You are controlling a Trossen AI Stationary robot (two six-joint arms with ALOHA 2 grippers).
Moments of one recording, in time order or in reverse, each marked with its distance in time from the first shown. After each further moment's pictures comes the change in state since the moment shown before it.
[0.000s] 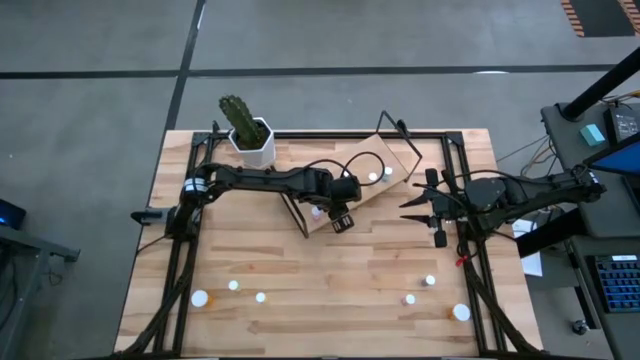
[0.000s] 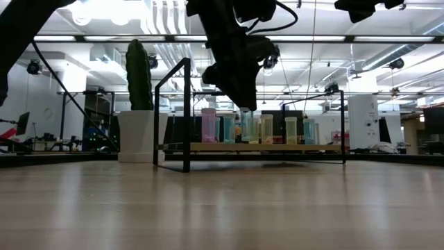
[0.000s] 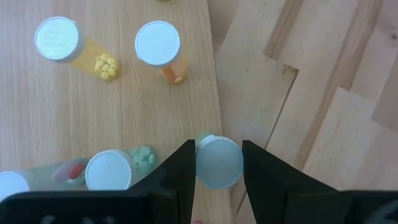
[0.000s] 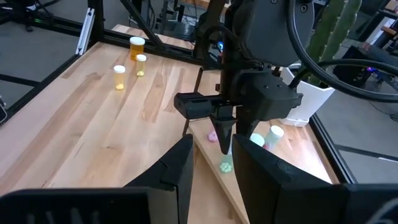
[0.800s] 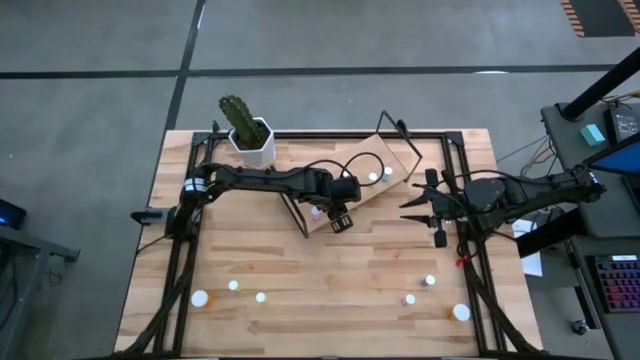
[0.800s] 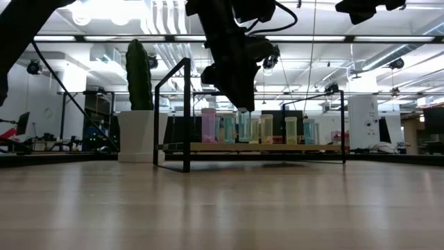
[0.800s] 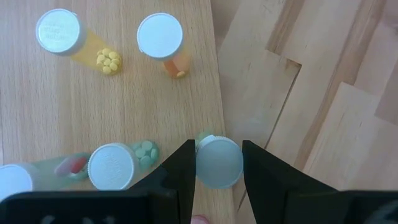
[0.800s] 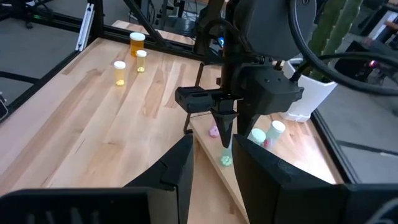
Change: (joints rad) left arm 0.000 -0.001 0.000 -0.017 -0.001 -0.002; right arm 0.000 0.000 0.000 -0.018 0.000 0.010
